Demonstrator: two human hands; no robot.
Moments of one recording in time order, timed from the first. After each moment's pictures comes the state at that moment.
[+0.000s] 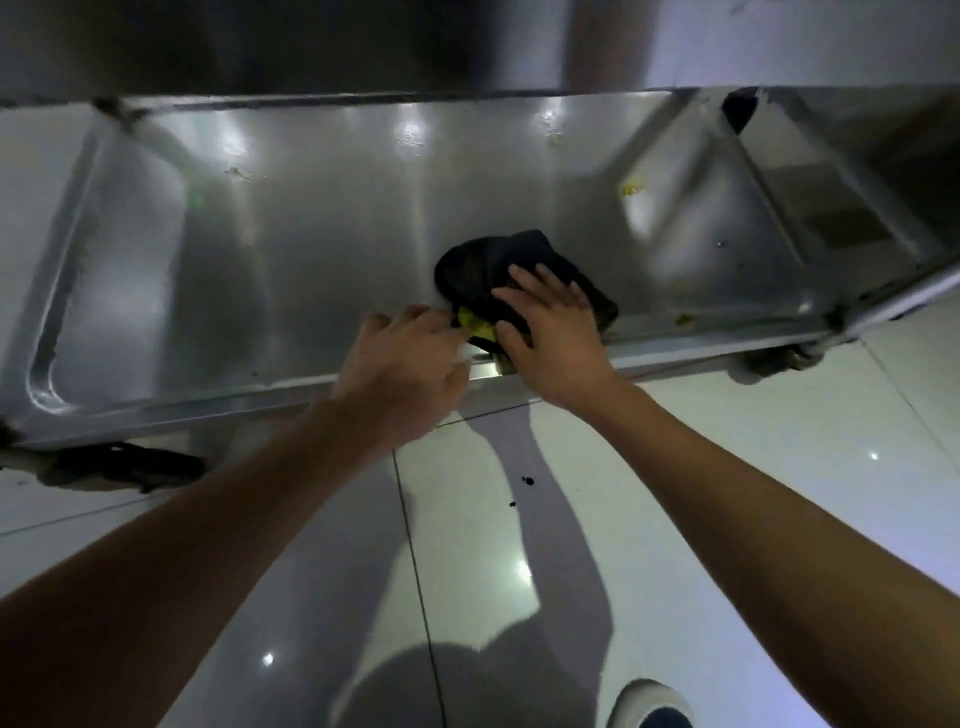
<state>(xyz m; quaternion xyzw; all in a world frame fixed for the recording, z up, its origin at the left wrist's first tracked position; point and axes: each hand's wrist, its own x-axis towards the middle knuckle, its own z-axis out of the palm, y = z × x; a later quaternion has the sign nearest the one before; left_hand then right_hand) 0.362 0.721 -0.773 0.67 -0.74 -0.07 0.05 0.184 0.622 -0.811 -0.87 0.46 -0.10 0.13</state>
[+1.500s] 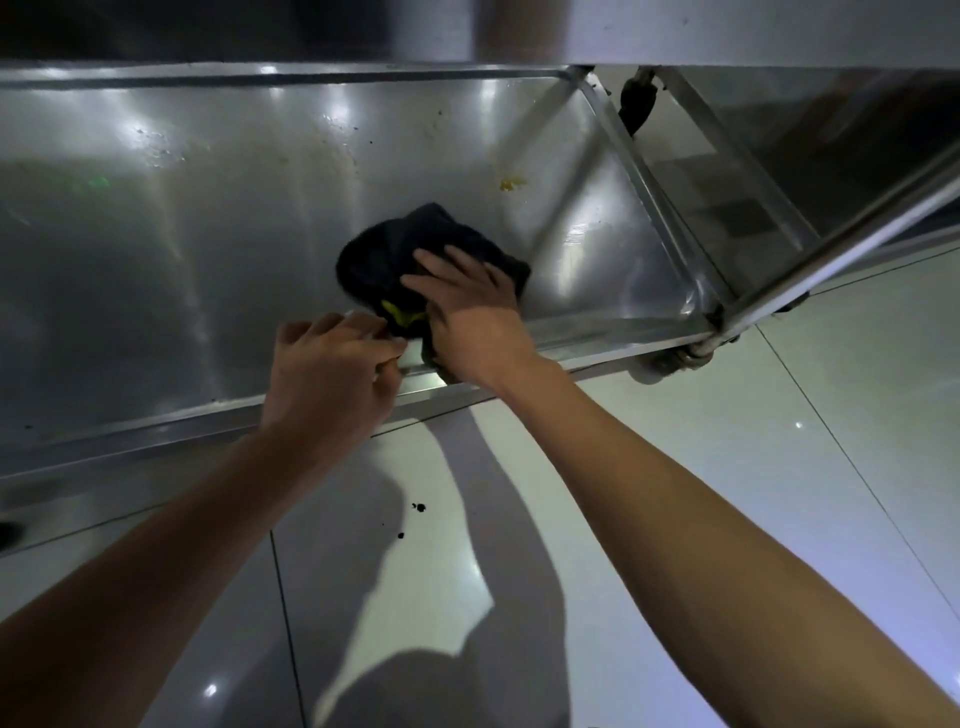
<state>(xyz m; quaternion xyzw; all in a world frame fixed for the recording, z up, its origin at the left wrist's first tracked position) 0.281 0.672 -0.814 0.68 -0.70 0.04 0.21 0.134 0.564 -0.818 -0.87 0.47 -0.07 0.10</state>
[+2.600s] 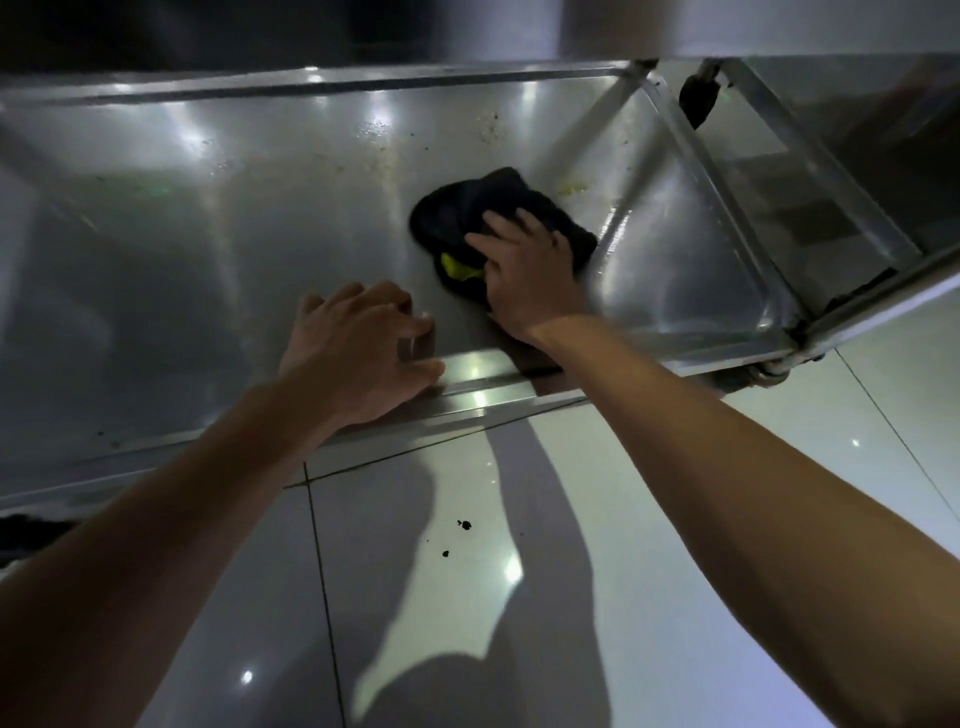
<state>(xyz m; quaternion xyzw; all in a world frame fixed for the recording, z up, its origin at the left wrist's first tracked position) 0.326 0.635 -0.797 0.70 -0.71 -0.06 0.01 0.157 0.505 -0.822 -0.84 0.51 -0.10 0.12</state>
